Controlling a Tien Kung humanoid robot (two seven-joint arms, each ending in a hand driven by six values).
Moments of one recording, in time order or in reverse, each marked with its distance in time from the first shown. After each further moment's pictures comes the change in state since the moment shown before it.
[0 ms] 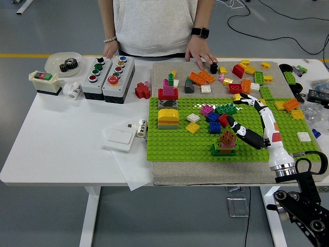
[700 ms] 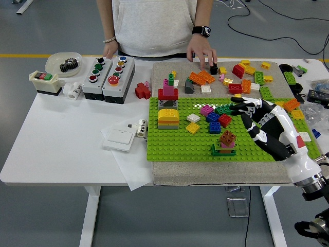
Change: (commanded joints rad) left arm 0.009 0.001 -0.009 0.002 0.016 0.003 0.005; right arm -0.284 -0.241 0.183 0.606 0.152 0.511 -0.314
